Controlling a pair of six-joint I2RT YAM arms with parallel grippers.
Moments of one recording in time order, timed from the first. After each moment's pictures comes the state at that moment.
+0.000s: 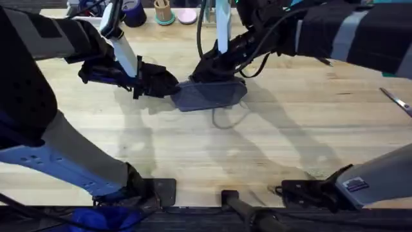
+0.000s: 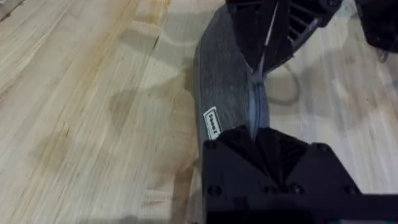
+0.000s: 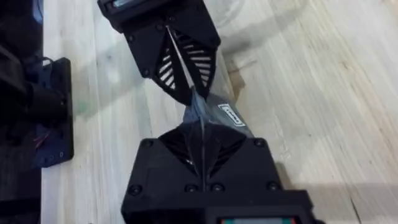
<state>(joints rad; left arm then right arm) 0.27 1.85 1.09 -1.17 1.10 1.76 0.55 1.76 1.26 -0.43 -0.74 -0.39</state>
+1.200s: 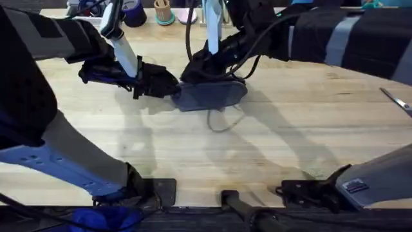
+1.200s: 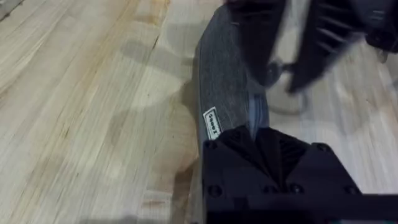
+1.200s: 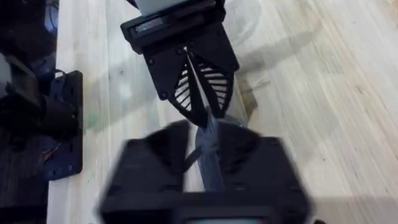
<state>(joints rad) 0.27 1.85 1.09 -1.17 1.10 1.76 0.60 1.76 1.26 -0.35 -0.74 -0.32</state>
